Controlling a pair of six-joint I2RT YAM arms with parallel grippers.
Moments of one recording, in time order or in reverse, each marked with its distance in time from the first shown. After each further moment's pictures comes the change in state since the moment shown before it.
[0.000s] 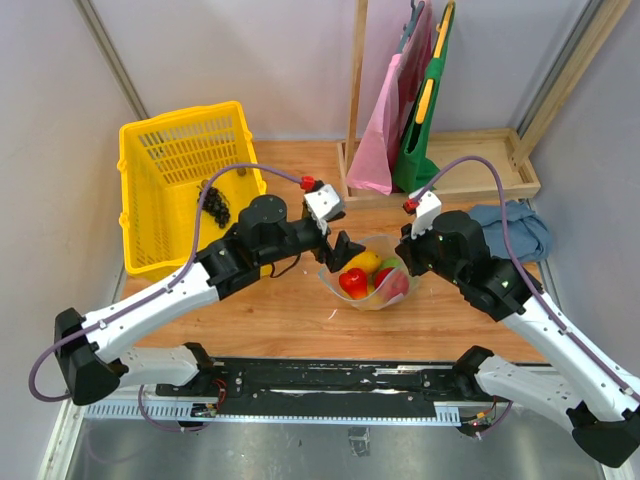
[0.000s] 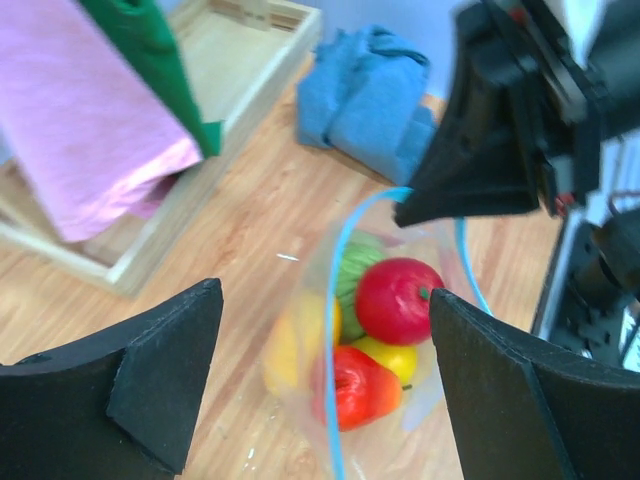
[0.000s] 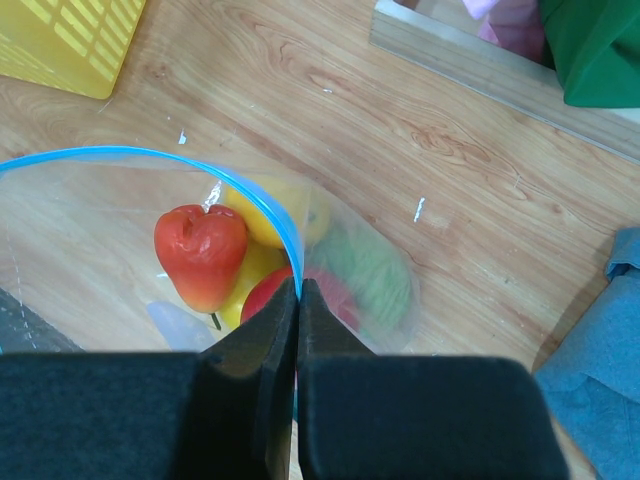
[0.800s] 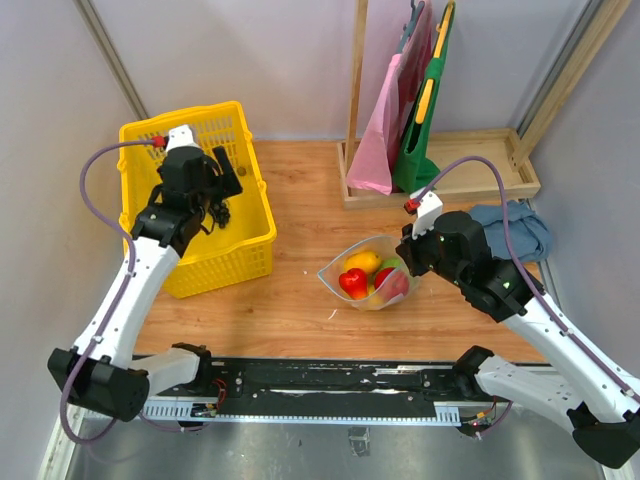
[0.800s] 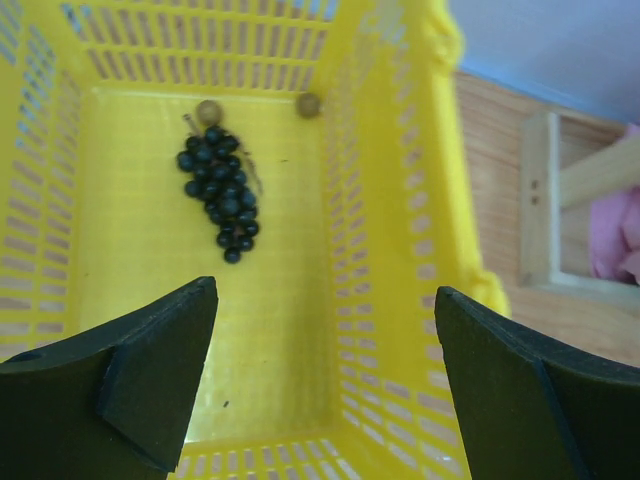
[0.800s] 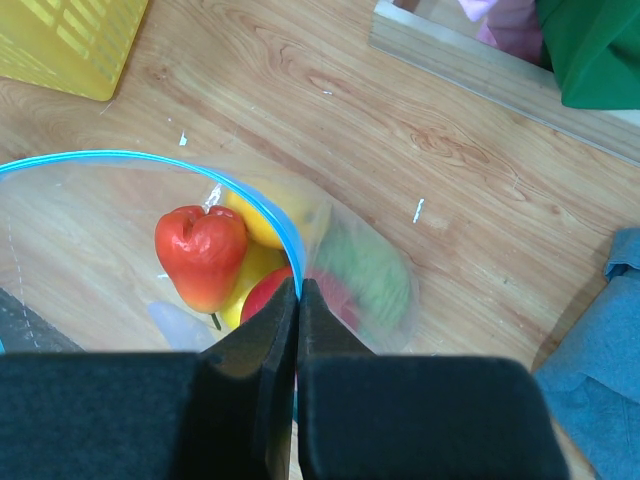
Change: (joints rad) left arm 0.612 -0.035 0.188 -0.485 -0.586 -0.444; right arm 0.000 -0.008 0.000 -0.001 0.001 0.000
